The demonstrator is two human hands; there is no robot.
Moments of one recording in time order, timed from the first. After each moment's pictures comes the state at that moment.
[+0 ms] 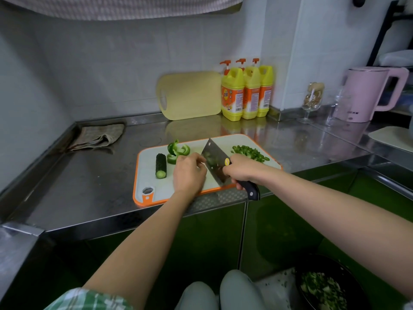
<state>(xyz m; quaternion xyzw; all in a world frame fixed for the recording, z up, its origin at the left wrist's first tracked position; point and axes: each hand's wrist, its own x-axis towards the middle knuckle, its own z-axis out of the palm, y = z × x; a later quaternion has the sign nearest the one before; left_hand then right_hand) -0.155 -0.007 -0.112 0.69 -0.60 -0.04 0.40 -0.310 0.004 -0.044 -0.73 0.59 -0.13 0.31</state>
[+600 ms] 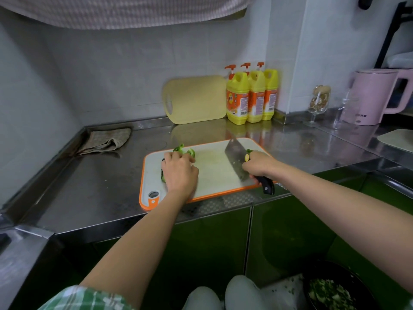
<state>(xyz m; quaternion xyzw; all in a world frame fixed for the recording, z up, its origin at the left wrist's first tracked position) -0.128 -0.001 -0.095 0.74 -0.60 0.12 0.29 -0.335 -0.024 -0.044 -0.71 0.63 -0.16 0.28</state>
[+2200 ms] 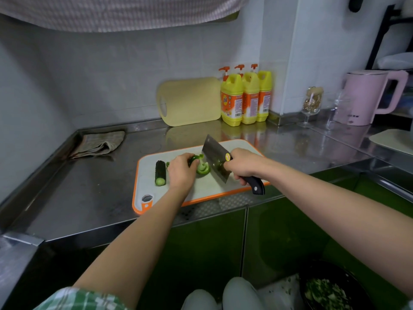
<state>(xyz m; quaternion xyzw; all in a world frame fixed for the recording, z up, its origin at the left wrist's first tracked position) -0.145 -0.009 -0.083 0.70 -0.58 -0.05 0.41 -0.318 -0.003 -0.018 -0.75 0.57 -0.15 0.31</state>
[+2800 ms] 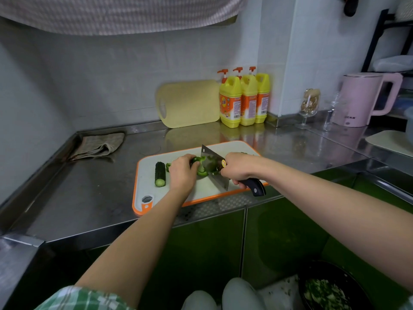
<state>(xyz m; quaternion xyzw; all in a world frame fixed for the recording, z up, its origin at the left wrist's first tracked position) -0.148 -0.006 -0.081 0.69 -0.61 -0.04 0.39 -0.309 0.017 -0.003 -0.78 0.58 -0.03 0.25</state>
